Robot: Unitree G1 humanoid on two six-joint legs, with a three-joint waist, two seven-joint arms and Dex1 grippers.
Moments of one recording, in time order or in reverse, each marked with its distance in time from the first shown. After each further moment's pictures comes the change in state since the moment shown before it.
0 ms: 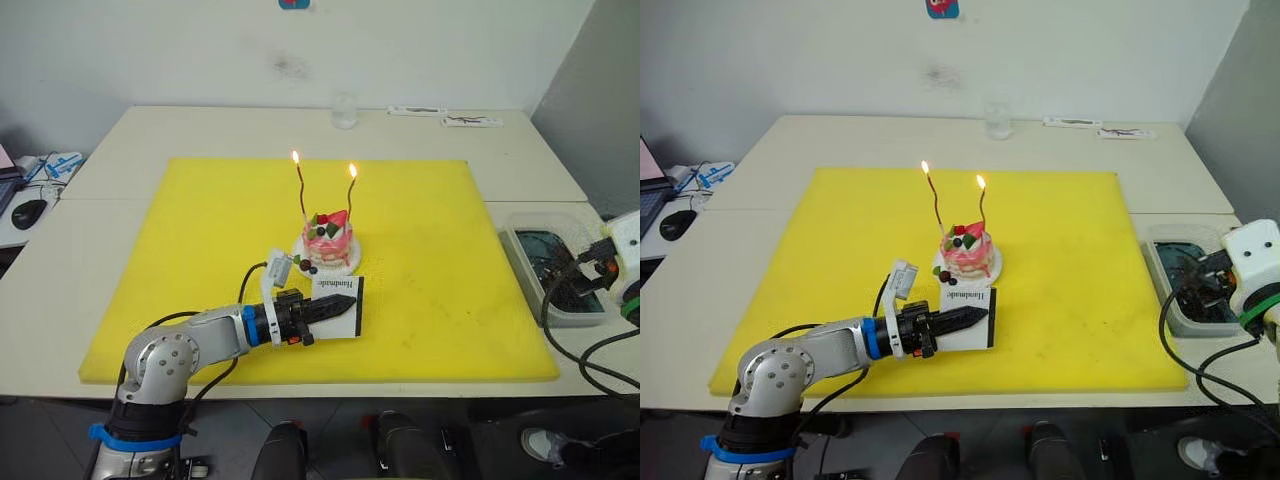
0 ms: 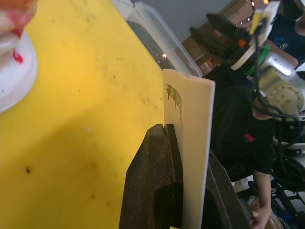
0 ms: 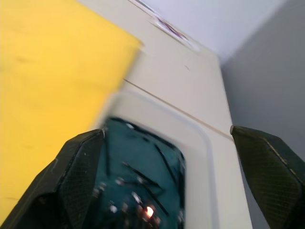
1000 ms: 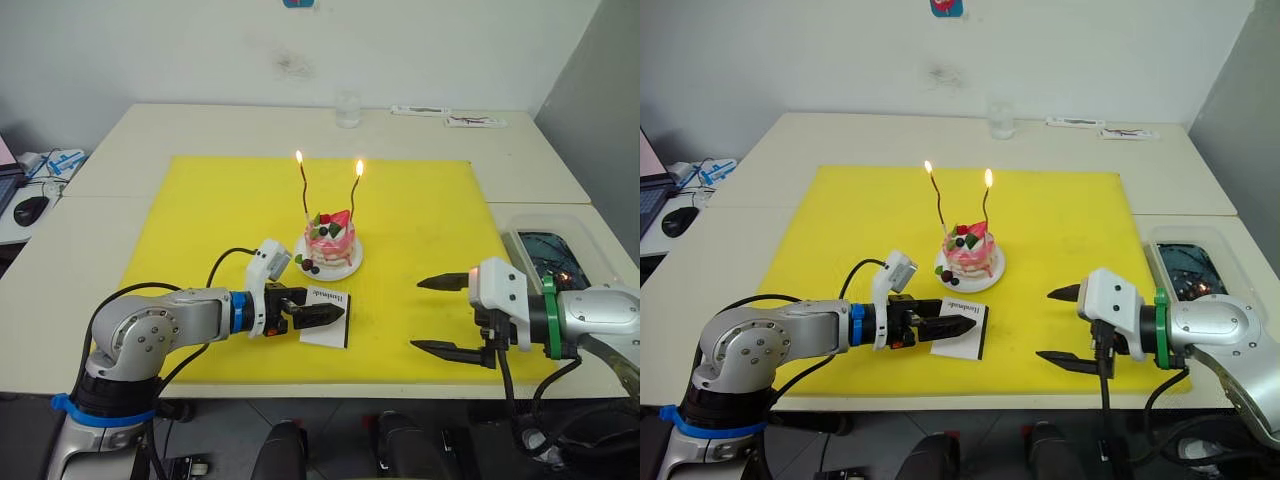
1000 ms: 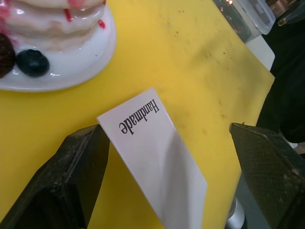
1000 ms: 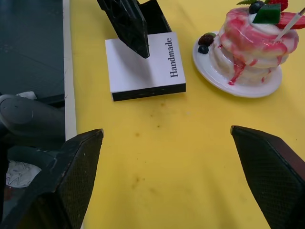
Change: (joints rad) left arm -0.109 0.184 -0.027 -0.024 0.076 0.134 0.038; right arm -0.167 -0.157 0.435 -0.239 0.364 0.107 0.332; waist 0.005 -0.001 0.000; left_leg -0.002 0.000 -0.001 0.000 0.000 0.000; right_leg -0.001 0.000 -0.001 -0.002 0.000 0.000
